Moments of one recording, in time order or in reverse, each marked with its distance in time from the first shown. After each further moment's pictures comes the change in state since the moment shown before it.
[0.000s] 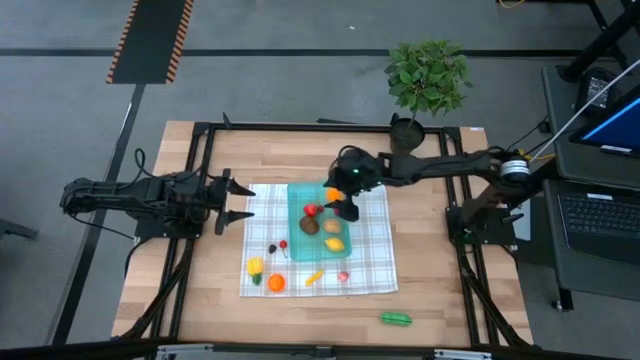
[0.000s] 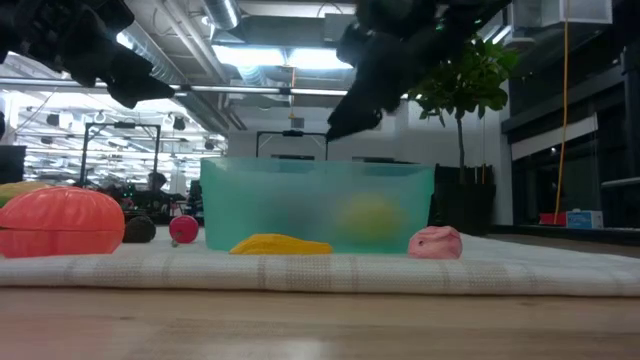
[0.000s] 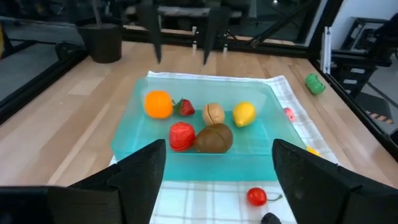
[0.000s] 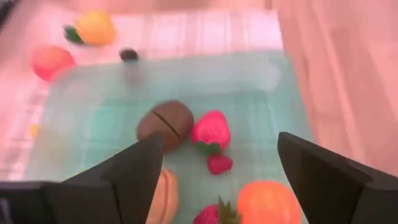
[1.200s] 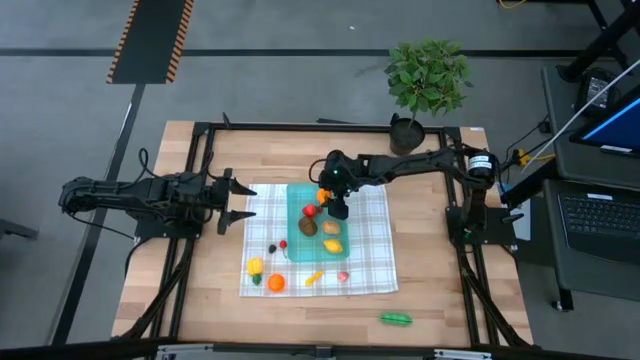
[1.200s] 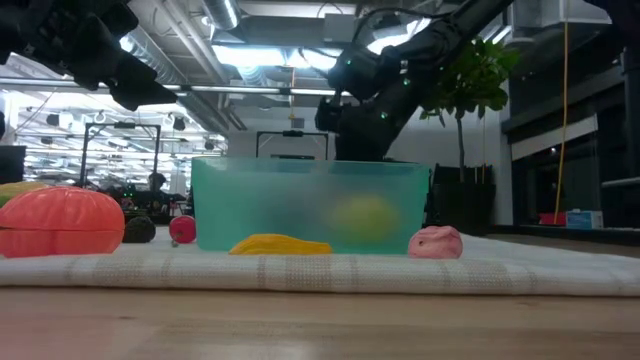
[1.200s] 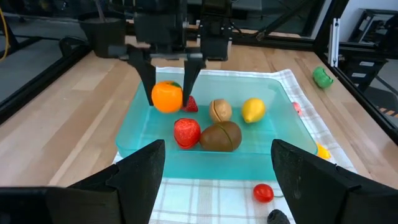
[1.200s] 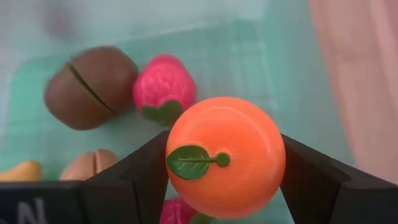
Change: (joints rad) left arm 0.001 0.039 0.000 0.009 -0.019 0.018; right arm -0.066 0.253 0.082 -0.035 -0.013 0.023
